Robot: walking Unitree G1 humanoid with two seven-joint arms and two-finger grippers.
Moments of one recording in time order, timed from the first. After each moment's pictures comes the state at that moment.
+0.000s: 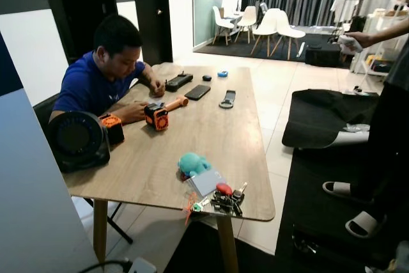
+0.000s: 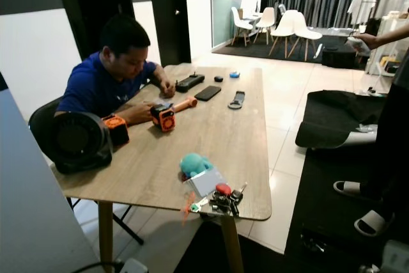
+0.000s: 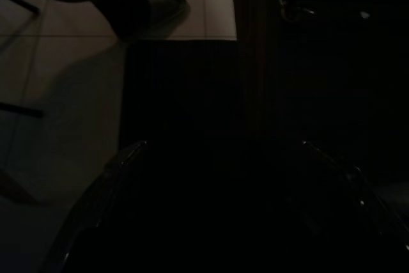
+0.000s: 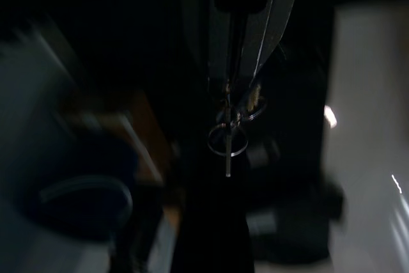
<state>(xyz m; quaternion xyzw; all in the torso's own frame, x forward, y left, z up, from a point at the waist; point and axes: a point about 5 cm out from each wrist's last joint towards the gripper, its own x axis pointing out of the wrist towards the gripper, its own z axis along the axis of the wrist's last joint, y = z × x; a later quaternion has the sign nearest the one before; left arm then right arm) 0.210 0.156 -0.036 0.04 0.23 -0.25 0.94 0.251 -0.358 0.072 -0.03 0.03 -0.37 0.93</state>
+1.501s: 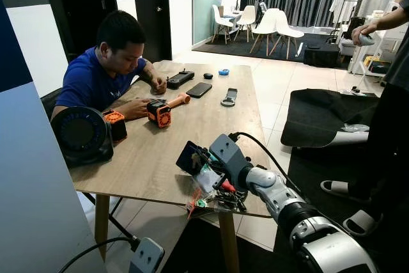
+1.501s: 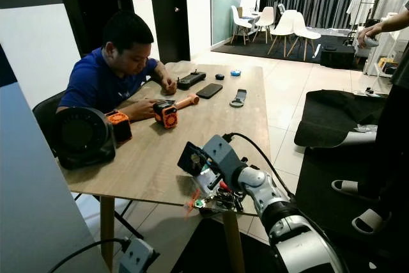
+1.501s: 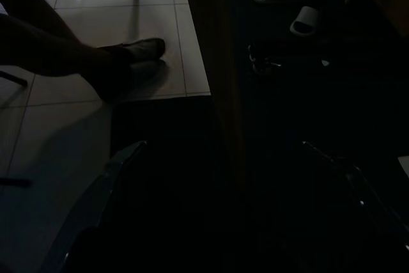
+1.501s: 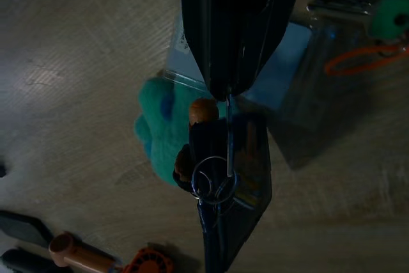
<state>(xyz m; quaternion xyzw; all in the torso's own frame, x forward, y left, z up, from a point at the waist) 0.231 0.141 0.002 0.04 0.13 -0.30 0.94 0.392 -0.103 0.156 -0.26 0.06 0.33 0.91</state>
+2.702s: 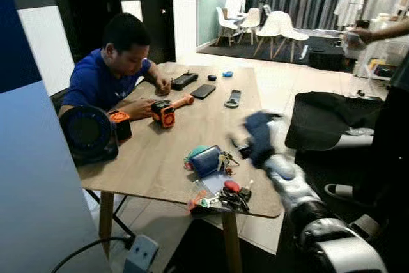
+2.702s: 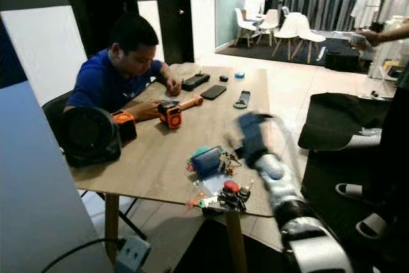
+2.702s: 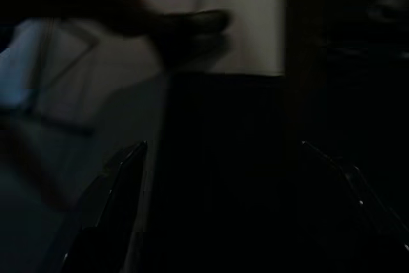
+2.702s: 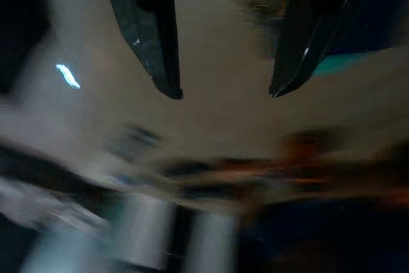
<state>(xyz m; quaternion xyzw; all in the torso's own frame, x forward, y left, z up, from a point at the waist) 0.238 0.168 -0.012 0.05 0.18 -0.17 0.97 0.390 -0.218 0.184 -0.02 -0.08 0.02 1.00</state>
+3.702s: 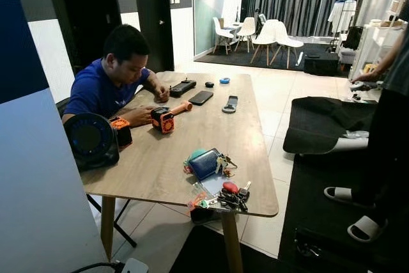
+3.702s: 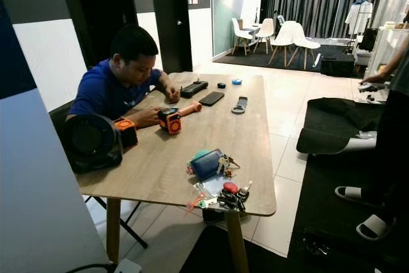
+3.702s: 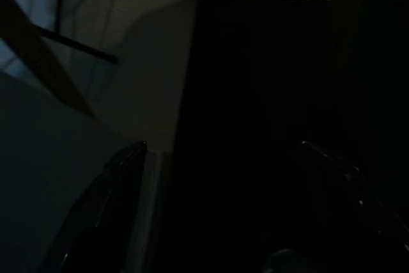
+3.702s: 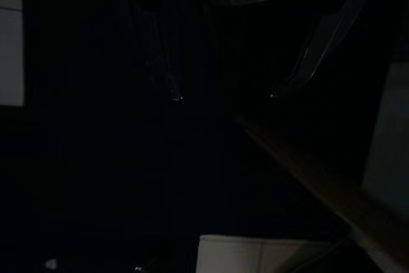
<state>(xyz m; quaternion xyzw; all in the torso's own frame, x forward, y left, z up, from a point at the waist) 0.215 0.175 -0.048 0.09 0.29 -0.13 0.94 0.188 -0.243 -0.065 0.09 0.34 -0.18 0.92</state>
